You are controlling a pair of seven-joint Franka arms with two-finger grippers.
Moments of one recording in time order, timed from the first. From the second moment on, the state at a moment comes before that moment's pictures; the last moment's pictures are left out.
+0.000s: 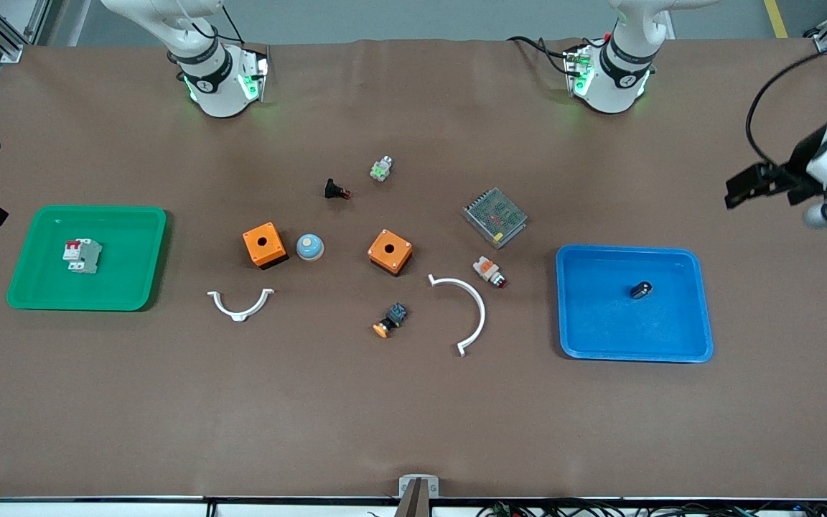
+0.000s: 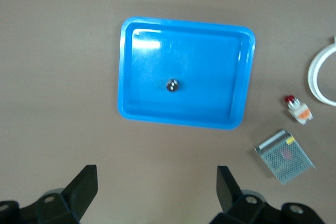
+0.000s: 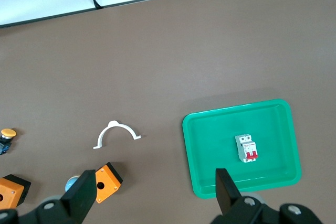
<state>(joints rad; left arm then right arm) 0.06 0.05 -0.10 -1.65 0.02 1.67 -0.09 -0.03 0.04 -0.06 -1.46 0.00 1.64 0.09</state>
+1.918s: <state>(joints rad) 0.05 0.40 -0.12 -2.11 0.02 2.52 -0.08 -0.39 0.33 -0.08 -2.03 -0.06 2.34 -0.41</state>
